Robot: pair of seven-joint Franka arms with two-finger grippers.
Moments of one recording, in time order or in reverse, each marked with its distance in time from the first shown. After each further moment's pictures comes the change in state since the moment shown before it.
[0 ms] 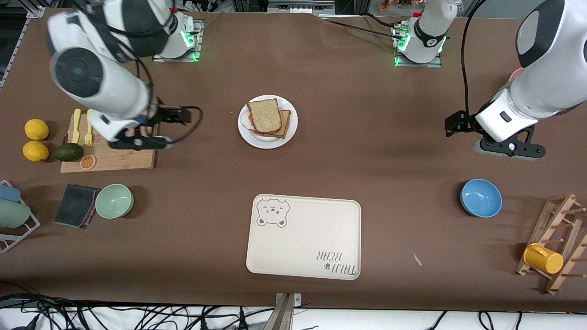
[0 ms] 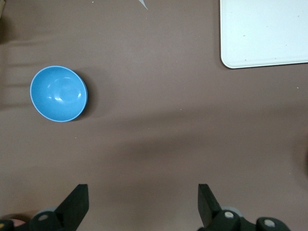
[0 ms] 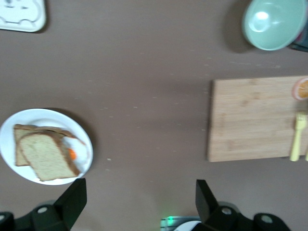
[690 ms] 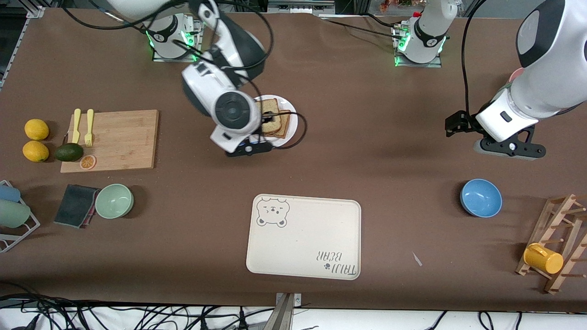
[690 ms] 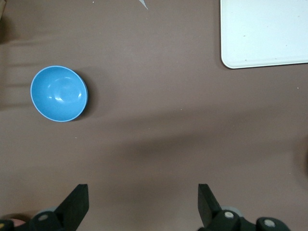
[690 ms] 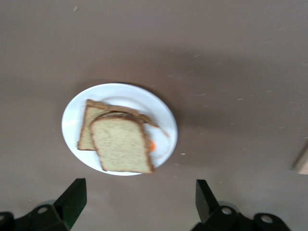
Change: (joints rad) left arm 0.000 -0.001 0.001 0.000 0.000 0.000 0.000; right arm 0.164 0.397 0.186 0.286 0.004 -0.034 0.188
